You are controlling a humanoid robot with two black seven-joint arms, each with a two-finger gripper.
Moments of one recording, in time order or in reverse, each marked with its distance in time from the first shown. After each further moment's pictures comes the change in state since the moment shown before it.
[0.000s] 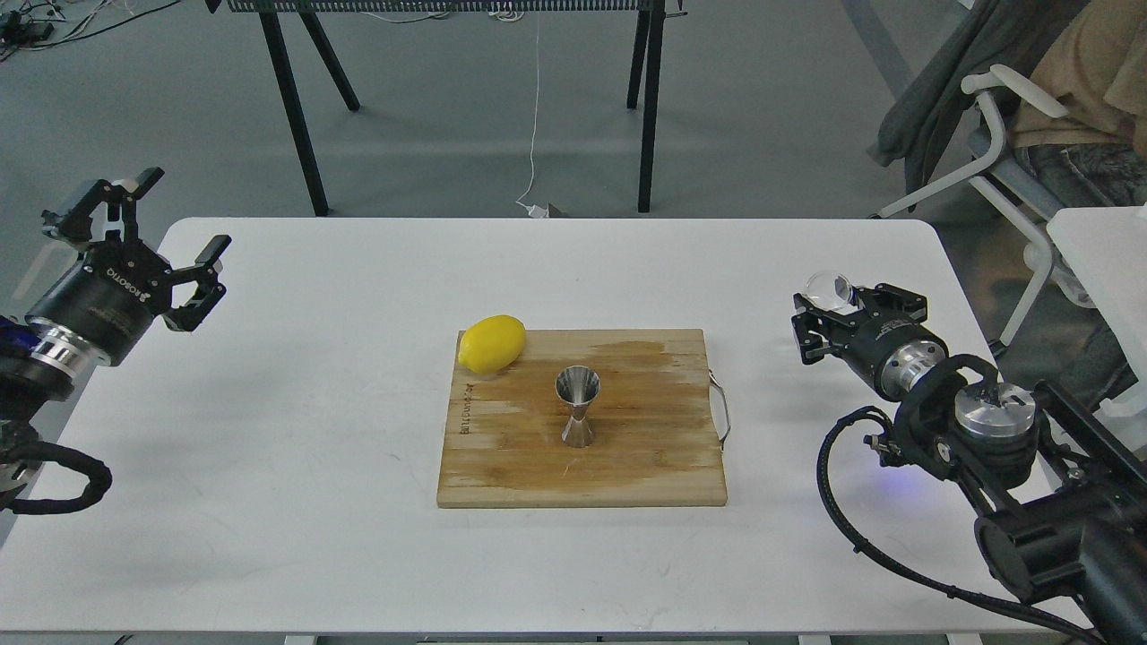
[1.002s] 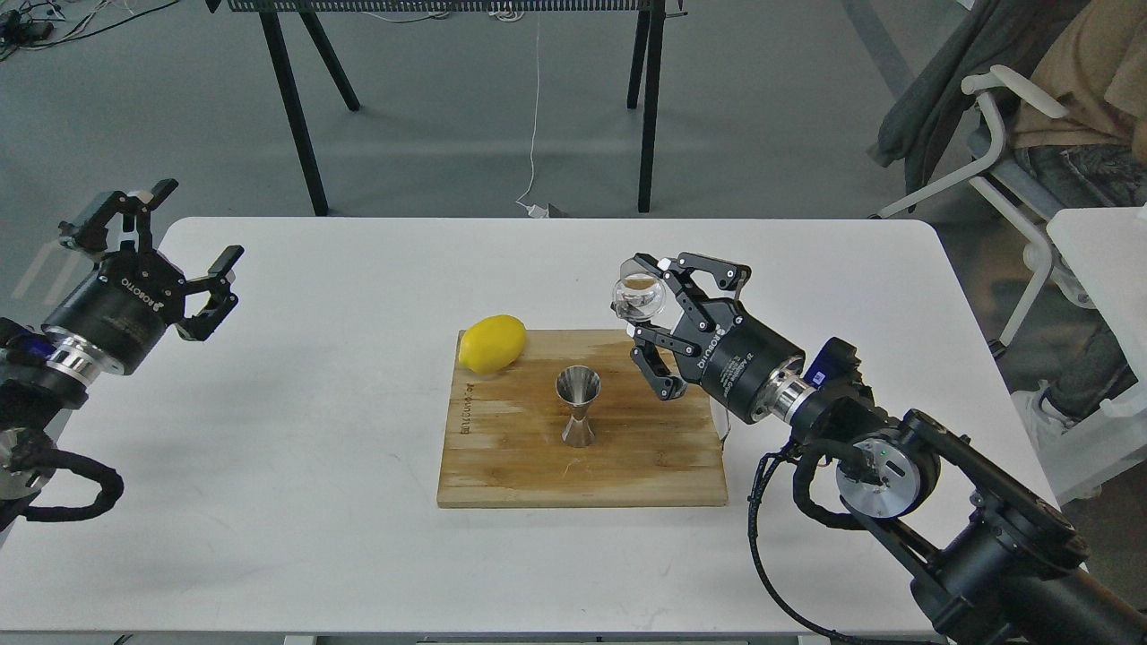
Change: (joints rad) left arm 0.011 -0.018 0.004 0.000 0.005 0.000 0.000; right arm 0.011 0.029 -0.313 0.275 -0.709 0.250 -0.006
